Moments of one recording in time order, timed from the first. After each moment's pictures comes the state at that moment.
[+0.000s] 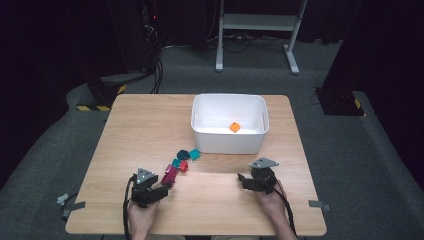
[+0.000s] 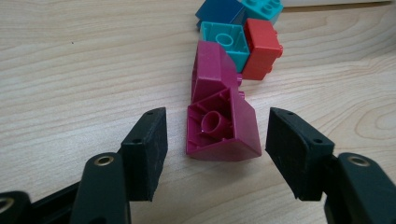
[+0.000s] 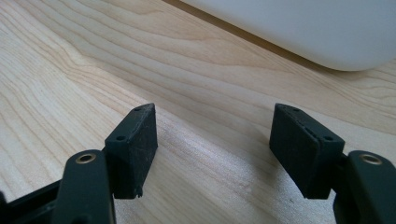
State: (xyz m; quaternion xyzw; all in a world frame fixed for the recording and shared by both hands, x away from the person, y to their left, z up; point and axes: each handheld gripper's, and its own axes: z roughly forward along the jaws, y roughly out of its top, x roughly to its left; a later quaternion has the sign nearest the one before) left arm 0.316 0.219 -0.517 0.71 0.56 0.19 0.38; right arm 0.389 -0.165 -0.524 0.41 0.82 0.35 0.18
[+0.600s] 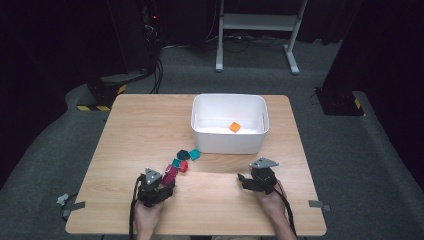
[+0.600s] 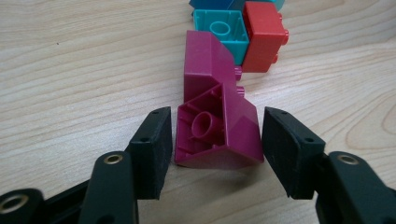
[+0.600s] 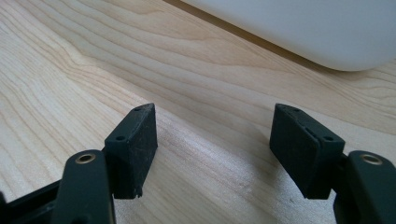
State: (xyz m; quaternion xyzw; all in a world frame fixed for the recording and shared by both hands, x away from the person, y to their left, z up) left arm 0.321 0.202 -0.524 0.73 0.54 0.22 0.35; right arm 0.389 -0.165 -0.524 0.41 0.83 0.35 0.18
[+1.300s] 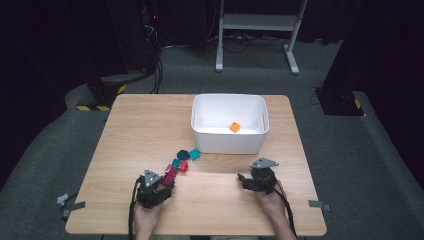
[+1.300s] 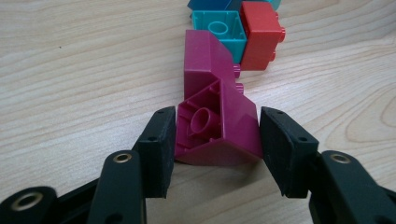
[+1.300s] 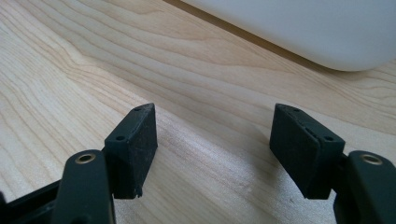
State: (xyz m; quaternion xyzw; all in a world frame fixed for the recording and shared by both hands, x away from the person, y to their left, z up) left arm 0.316 0.205 -0.526 0.73 0.54 0.22 0.36; right arm 0.389 -0.165 -0.524 0.41 0.82 0.35 0.18
